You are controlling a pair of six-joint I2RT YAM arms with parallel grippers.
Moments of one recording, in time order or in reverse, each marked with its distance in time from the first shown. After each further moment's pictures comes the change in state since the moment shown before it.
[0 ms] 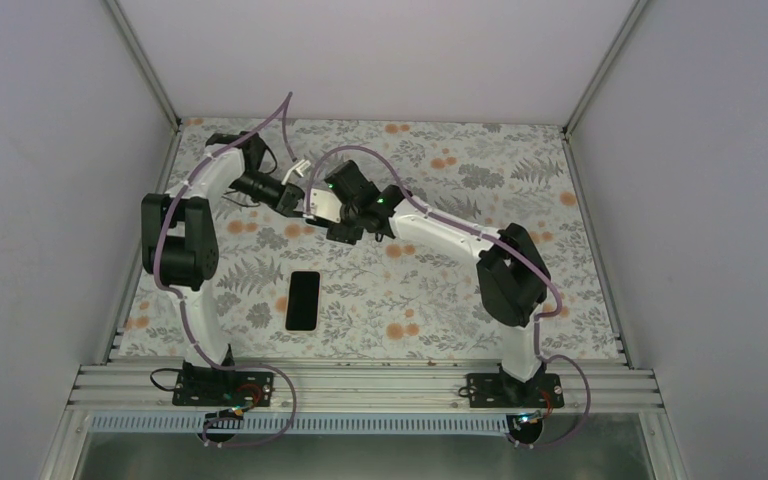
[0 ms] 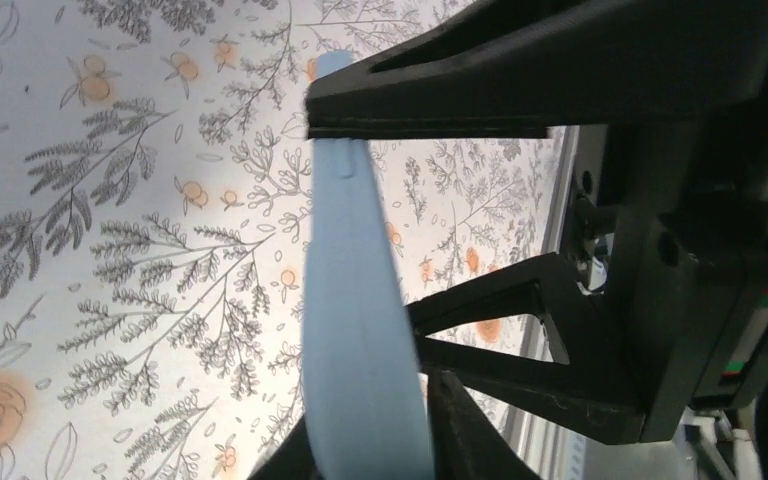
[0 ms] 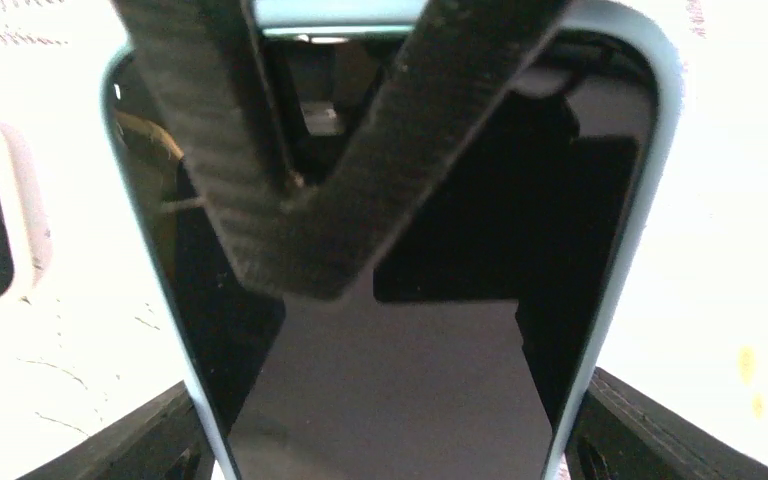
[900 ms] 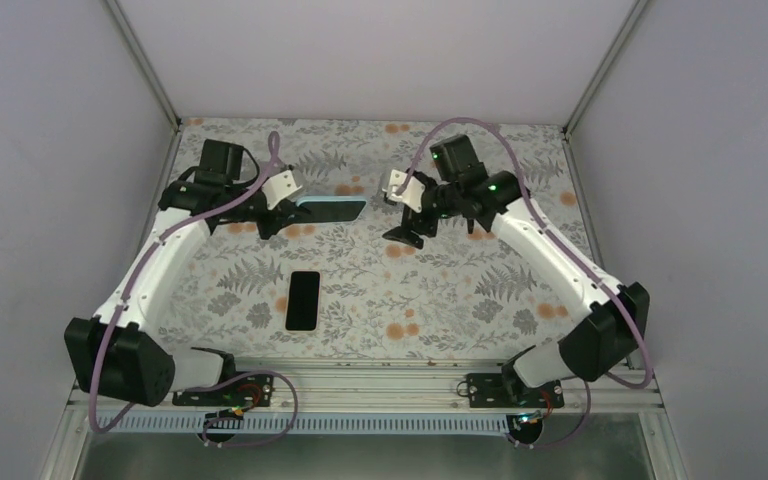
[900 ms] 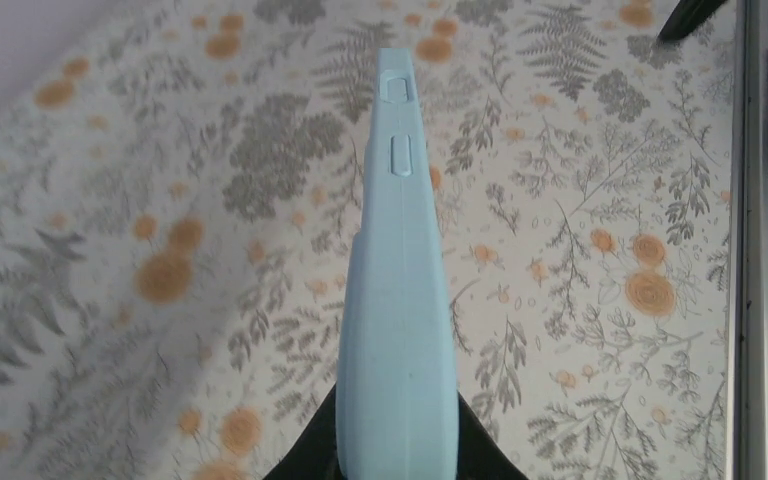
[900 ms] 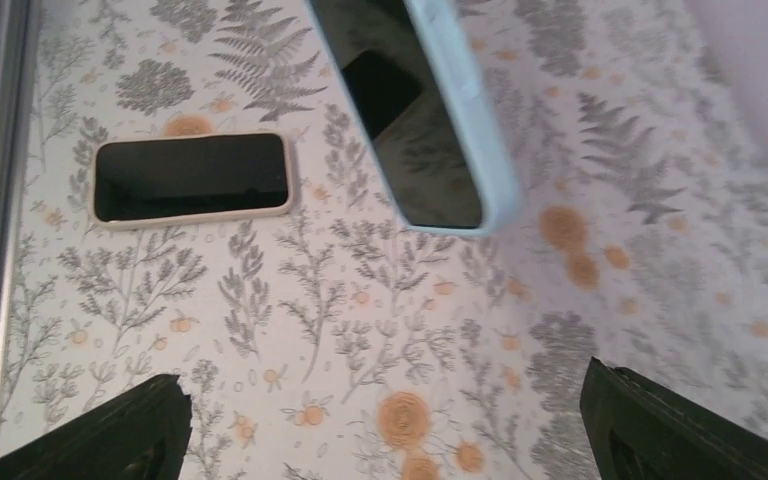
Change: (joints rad) left arm -0.078 -0.665 -0.389 0.406 -0.286 0.032; right arm -0.288 -0.504 -0.172 -0.311 -0.547 -0.098
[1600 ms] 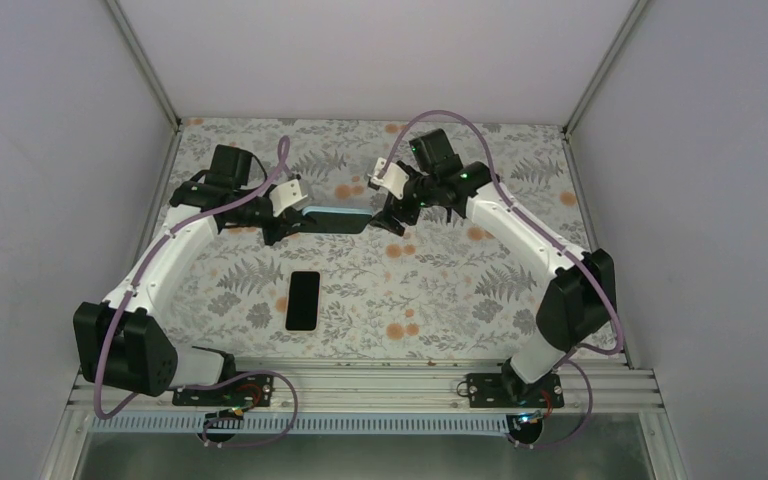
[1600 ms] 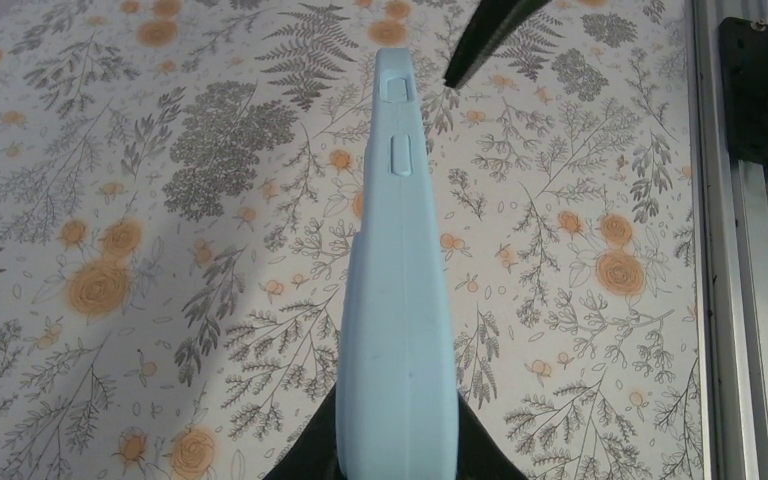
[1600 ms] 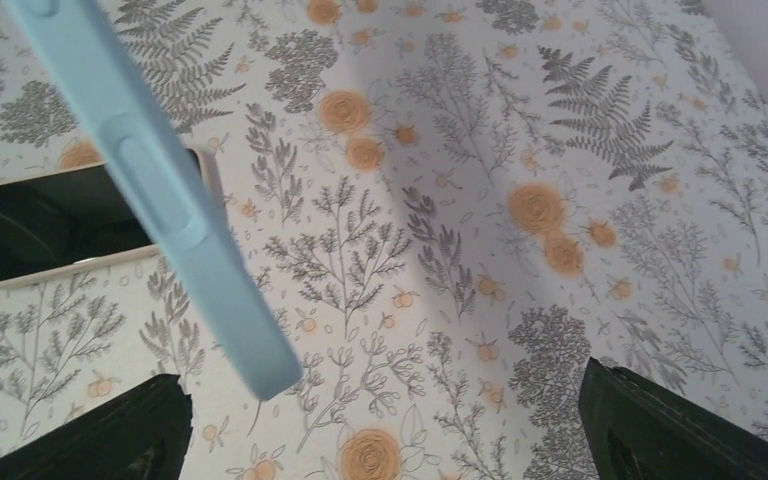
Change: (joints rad) left arm -0.018 0.019 -0.051 0.026 0.061 0.072; right arm -0.002 0.174 0.028 0.126 0.044 0.131
